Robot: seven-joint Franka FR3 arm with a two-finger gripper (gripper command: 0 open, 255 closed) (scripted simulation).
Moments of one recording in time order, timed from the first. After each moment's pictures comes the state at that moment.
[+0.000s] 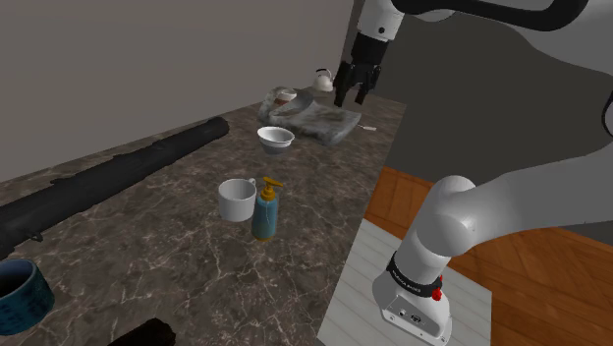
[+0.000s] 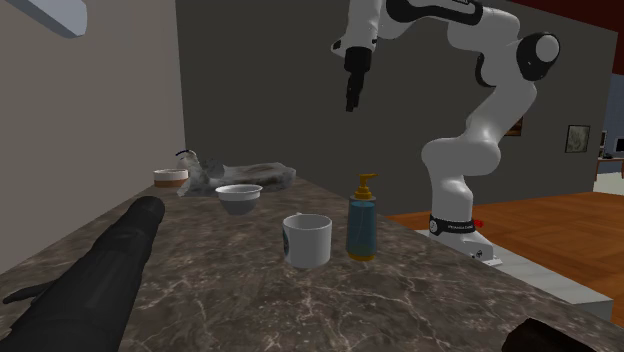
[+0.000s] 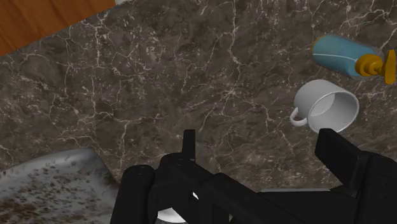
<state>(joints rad) 0.01 -0.80 -0.06 -2.29 -0.05 1.61 0.11</state>
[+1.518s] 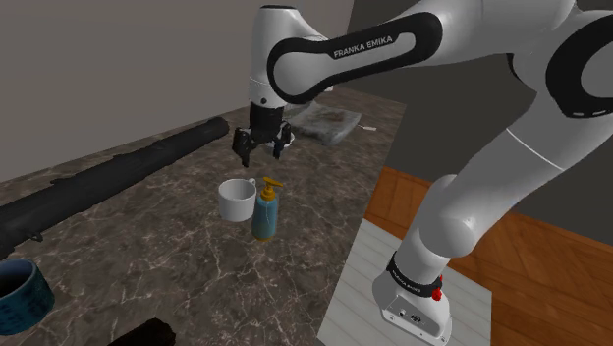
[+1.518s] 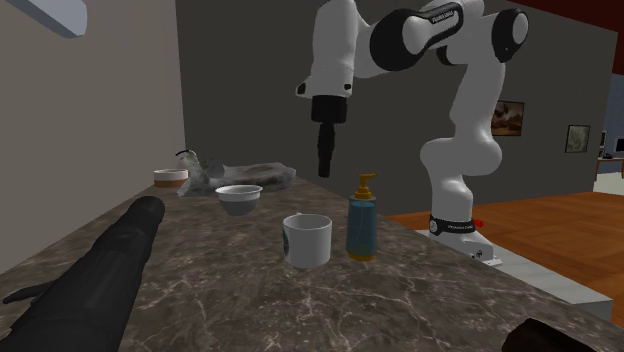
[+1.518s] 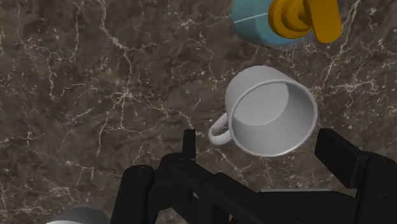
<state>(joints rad) 0.07 -0.31 0.27 -2.32 0.03 2.06 0.55</state>
